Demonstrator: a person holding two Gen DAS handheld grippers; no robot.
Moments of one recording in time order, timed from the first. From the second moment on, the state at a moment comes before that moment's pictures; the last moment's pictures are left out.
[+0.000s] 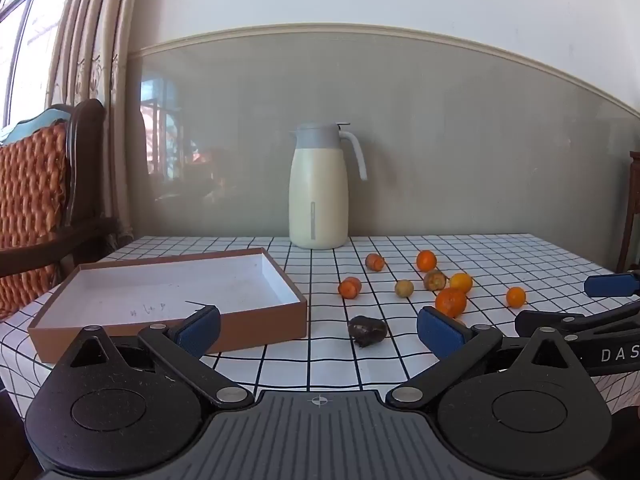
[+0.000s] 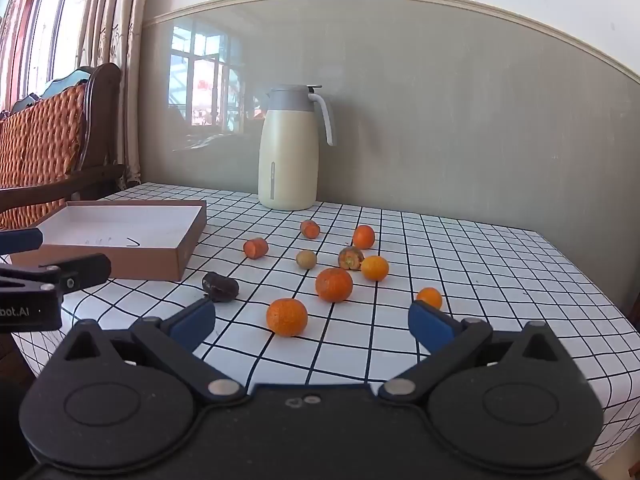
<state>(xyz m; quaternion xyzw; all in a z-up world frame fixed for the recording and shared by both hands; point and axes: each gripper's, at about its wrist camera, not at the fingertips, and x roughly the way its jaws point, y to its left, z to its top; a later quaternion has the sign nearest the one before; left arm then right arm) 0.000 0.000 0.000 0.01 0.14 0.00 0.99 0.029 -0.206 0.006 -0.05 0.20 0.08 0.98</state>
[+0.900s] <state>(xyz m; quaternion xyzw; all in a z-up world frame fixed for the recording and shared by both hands) 0.001 0.003 -0.002 0.01 0.14 0.00 0.99 0.030 -0.208 0.006 -0.04 0.20 0.08 0.98</state>
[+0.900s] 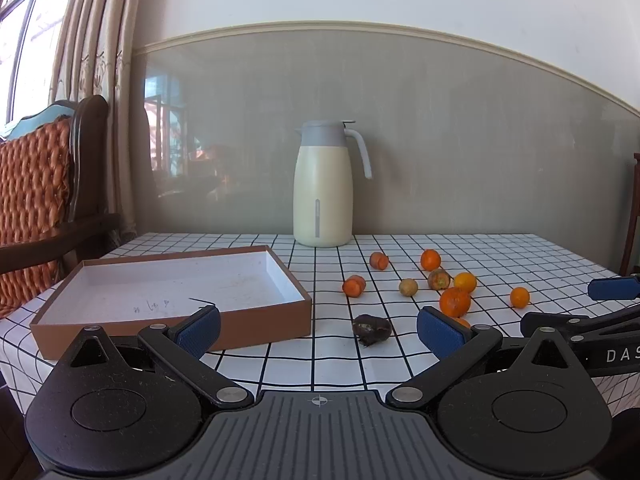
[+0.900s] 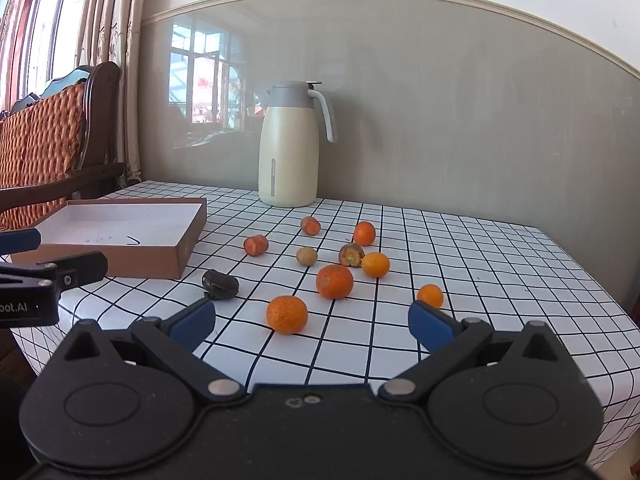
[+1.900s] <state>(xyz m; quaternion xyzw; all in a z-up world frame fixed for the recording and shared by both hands) 0.004 0.003 -0.001 0.01 0.14 0.00 0.99 0.029 -0.208 0.007 -0.05 0.20 0.08 0.98</state>
